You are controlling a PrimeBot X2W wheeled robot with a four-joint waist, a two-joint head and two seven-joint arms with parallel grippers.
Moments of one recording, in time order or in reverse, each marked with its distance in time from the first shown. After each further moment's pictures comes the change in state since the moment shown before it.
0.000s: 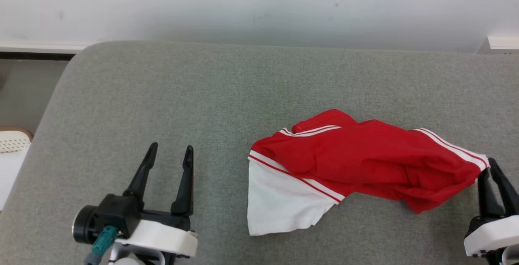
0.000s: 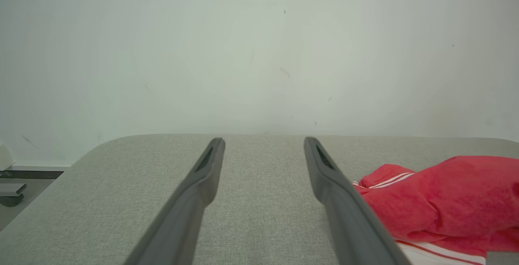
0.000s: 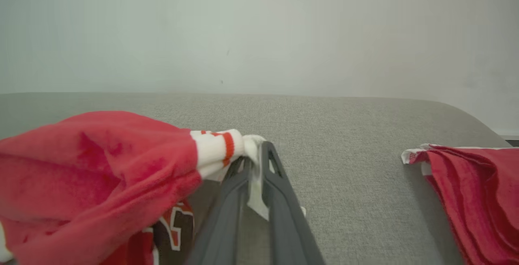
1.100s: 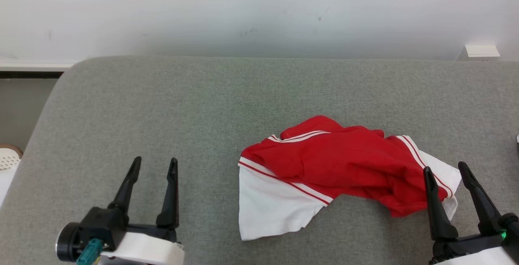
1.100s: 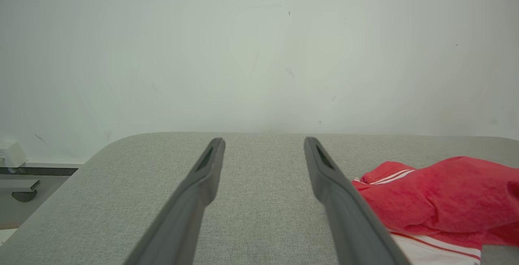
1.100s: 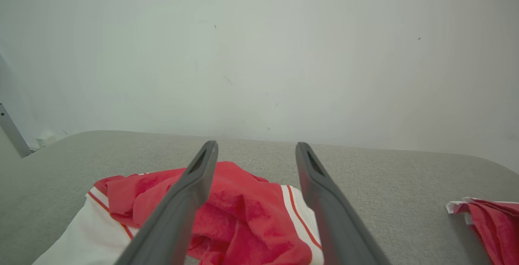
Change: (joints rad) left arm 0.076 0.047 0.024 -0.055 -0.021 0.049 0.023; right arm 0.194 0.095 0.120 -0.385 -0.039 0.000 0.001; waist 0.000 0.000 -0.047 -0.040
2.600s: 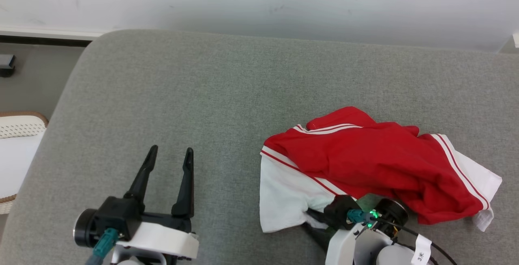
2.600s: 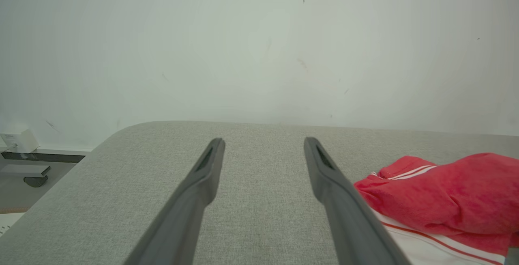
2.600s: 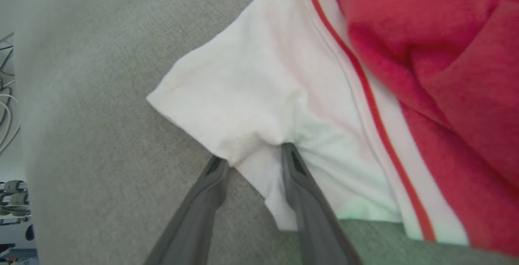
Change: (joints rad) left arm -0.072 -0.036 -0.043 0.049 0.000 -0.019 -0.027; right arm -0.522 -0.126 0.890 0.652 0.268 0.001 0.216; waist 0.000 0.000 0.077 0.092
